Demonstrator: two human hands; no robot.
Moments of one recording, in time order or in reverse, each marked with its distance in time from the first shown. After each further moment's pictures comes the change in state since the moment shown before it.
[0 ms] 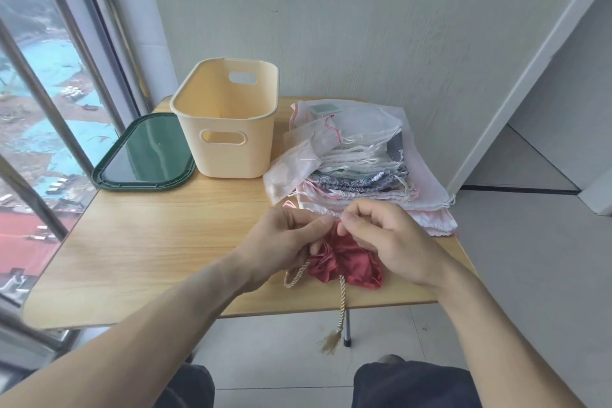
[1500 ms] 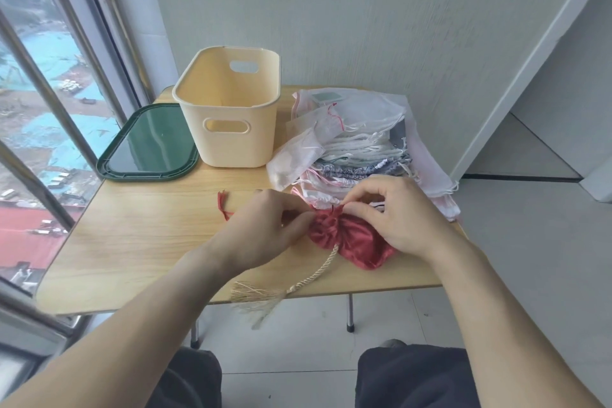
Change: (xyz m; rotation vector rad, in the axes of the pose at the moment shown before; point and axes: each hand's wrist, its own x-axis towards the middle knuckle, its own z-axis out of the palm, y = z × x) left_hand -0.010 0.002 -0.026 0.786 0.182 0.285; right_hand 0.017 0.010 -0.009 -0.437 0.217 -0.135
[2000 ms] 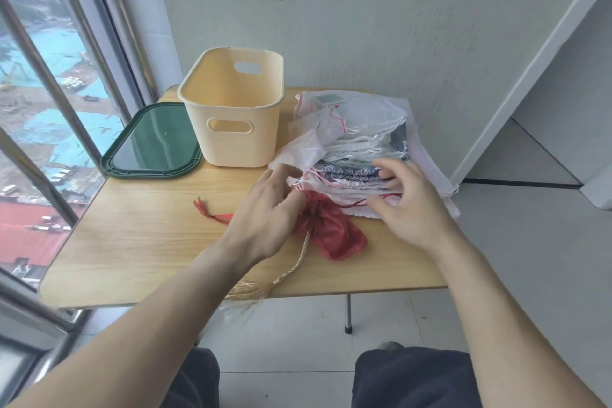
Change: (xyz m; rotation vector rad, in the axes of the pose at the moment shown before) left_hand 0.009 0.008 0.007 -0.122 0.133 -0.241; right_hand -0.001 0.019 -0.001 0.013 0.190 0.224
